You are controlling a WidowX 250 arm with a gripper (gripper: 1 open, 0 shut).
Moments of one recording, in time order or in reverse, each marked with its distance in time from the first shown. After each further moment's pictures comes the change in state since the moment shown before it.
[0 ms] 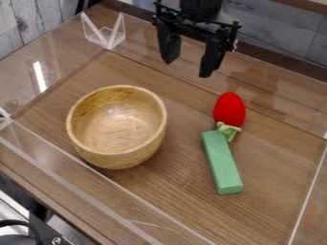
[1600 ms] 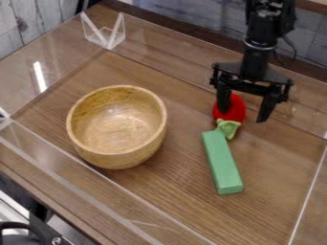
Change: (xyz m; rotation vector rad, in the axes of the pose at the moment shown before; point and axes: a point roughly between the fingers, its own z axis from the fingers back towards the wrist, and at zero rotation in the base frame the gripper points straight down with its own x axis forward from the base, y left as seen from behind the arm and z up) arm 0.062 -0.059 -0.085 -0.016 -0.042 0.233
